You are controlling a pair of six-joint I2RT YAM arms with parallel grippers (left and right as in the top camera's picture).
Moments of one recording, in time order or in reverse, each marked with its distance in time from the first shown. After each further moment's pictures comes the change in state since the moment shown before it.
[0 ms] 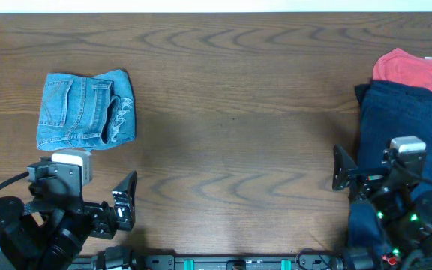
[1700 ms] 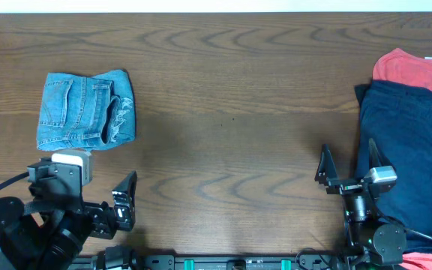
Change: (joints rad) left arm -0.001 0.000 0.000 0.000 0.000 0.000; right arm -0.021 -0.400 -0.777 0.870 -0.012 -0.018
